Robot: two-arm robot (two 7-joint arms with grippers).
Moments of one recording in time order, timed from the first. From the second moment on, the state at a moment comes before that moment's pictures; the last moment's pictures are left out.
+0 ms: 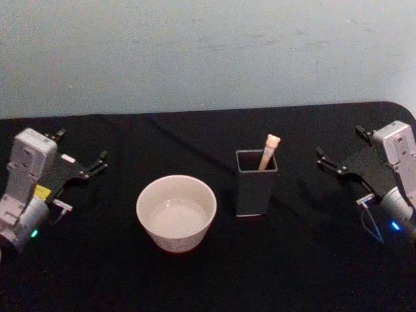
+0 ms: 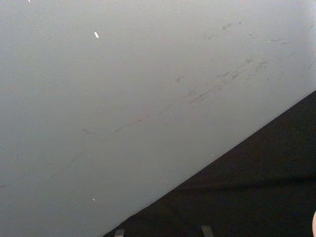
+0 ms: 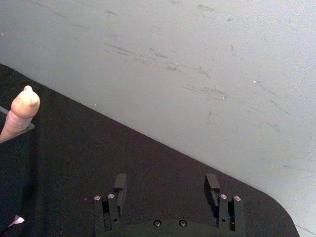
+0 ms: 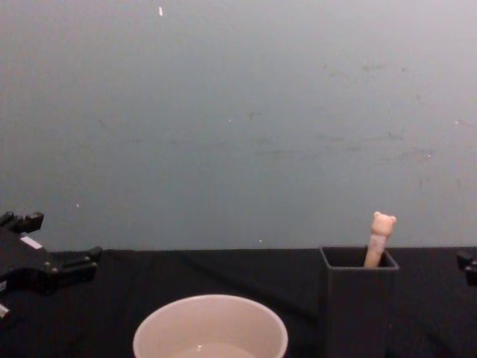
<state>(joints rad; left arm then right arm) -0.20 0.60 0.45 -1.41 -0.25 -0.12 0.03 0.20 0.60 -0.45 -1.41 0.25 -0.12 -0.03</state>
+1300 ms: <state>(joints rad) -0.20 0.60 0.45 -1.41 -0.25 -0.12 0.03 0.20 0.60 -0.45 -1.41 0.25 -0.12 -0.03</state>
